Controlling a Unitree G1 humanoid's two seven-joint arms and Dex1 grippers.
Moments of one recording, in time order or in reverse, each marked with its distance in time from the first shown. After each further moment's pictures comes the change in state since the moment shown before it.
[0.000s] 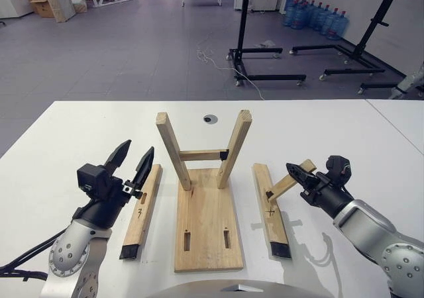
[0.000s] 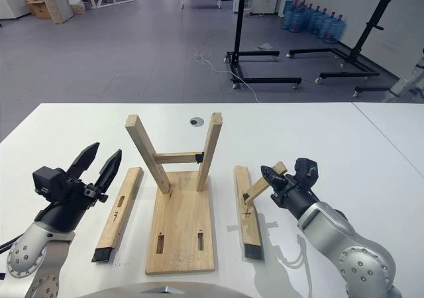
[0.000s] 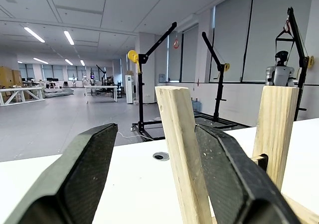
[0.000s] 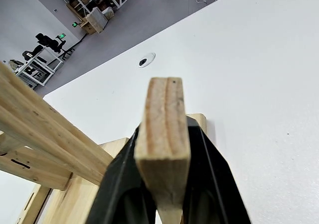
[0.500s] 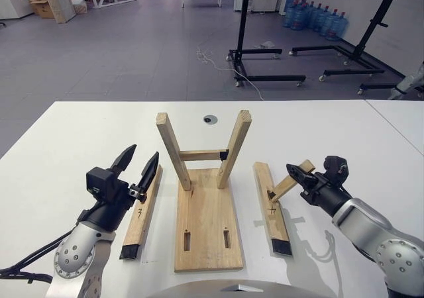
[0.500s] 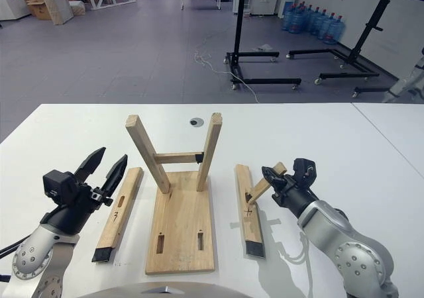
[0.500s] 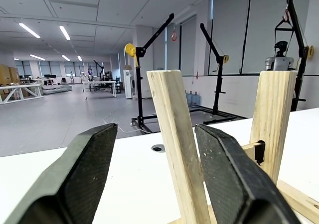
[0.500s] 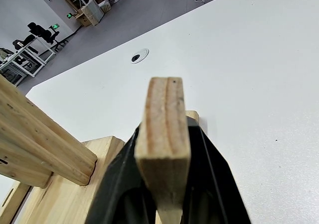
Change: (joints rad) left arm 0.023 -0.008 -0.027 0.017 0.046 -0.010 -0.011; right arm -0.034 0.002 0.017 0.031 -0.099 0.025 0.061
